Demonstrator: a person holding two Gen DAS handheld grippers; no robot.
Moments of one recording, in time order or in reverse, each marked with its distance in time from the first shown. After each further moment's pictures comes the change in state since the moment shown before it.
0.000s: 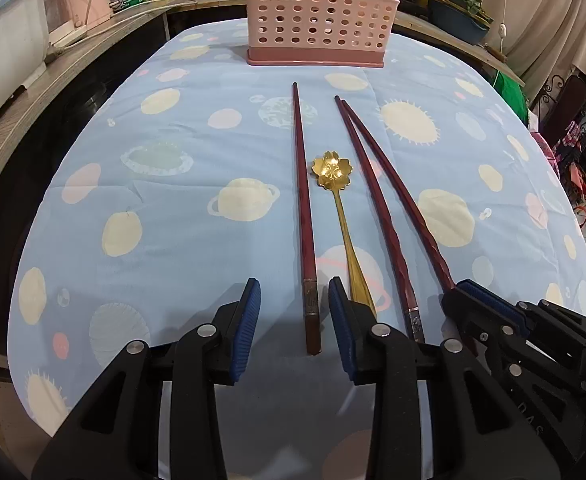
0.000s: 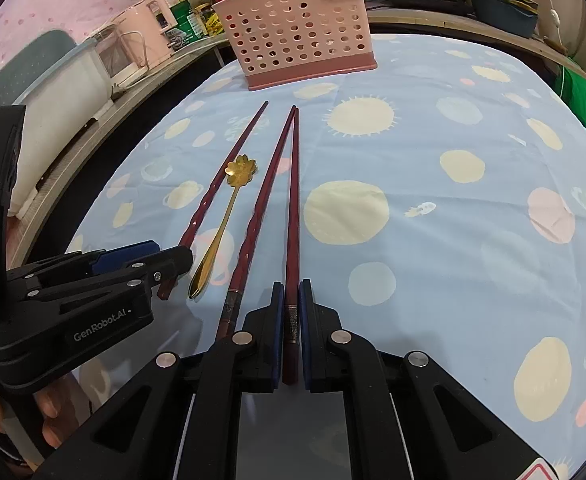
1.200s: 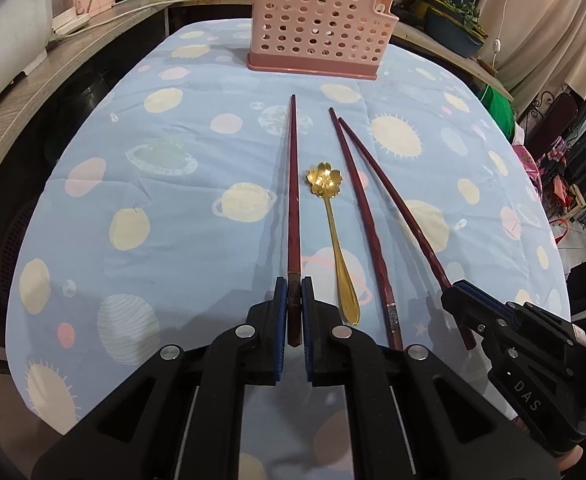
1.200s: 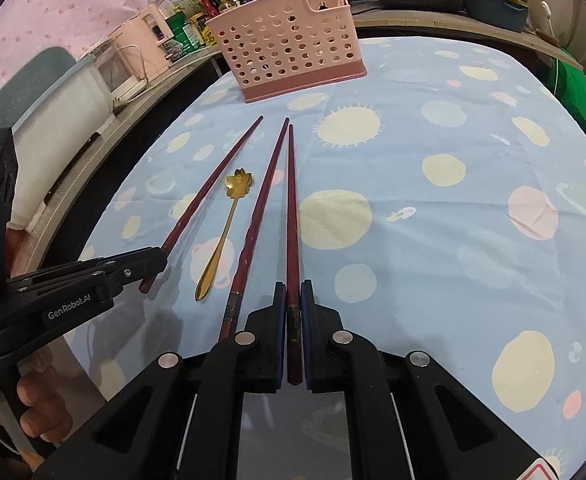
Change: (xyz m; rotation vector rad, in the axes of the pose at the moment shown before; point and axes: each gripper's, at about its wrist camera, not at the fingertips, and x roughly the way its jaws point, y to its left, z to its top) left arm -0.022 0.010 0.005 -0.043 0.005 -0.078; right arm -0.021 -0.006 0.003 0.034 -0.023 0.017
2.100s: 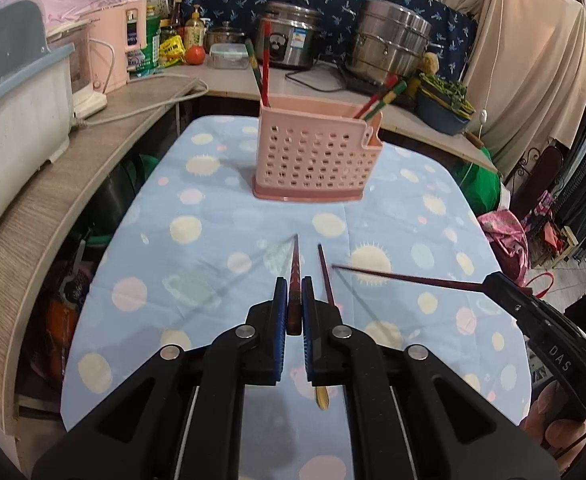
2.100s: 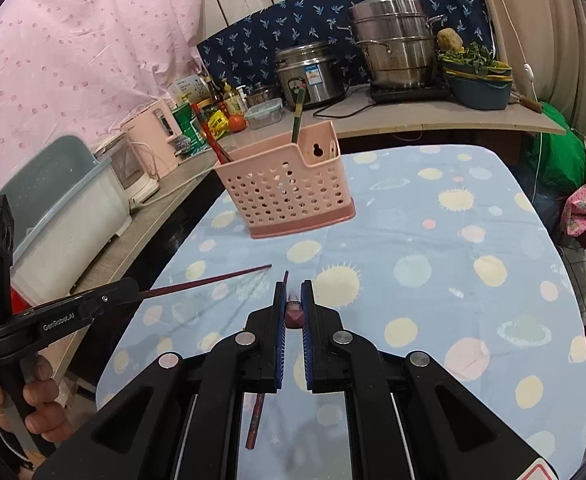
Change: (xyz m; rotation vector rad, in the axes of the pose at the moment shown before) left arm -0.086 -0.002 0.079 -0.022 -0.234 -0.008; right arm -0.086 -0.013 0.095 0.019 -0.286 0.016
